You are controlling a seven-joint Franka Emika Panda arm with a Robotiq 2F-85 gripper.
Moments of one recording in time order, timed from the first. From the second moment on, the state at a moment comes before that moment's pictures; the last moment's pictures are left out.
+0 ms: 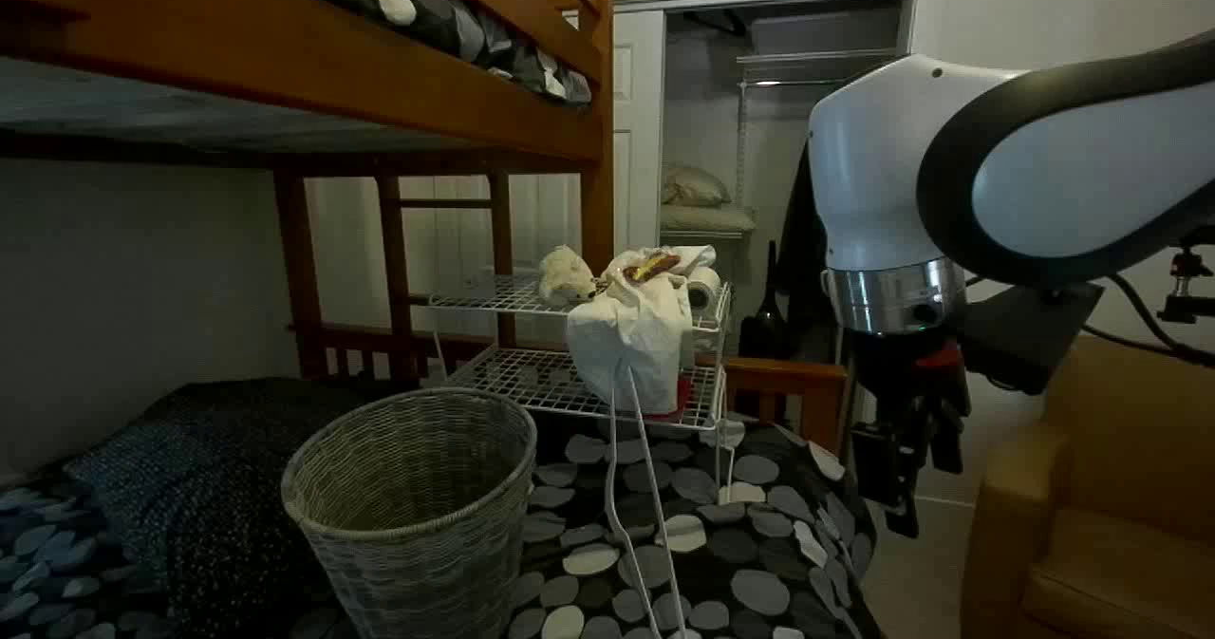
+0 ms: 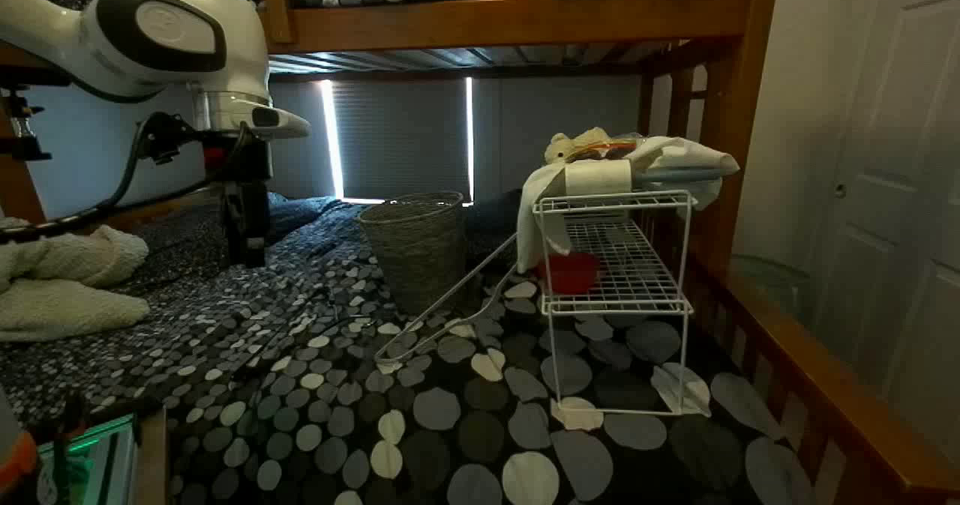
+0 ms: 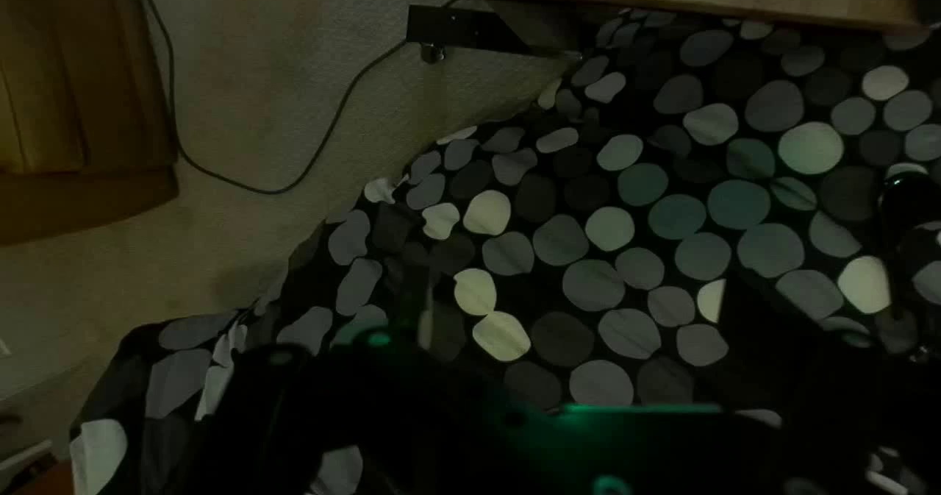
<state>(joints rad) 0.16 -0.73 0.33 -2.73 0.02 1.84 0.24</state>
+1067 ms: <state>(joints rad) 0.18 -0.68 0.24 -2.70 0.20 2.30 0.23</state>
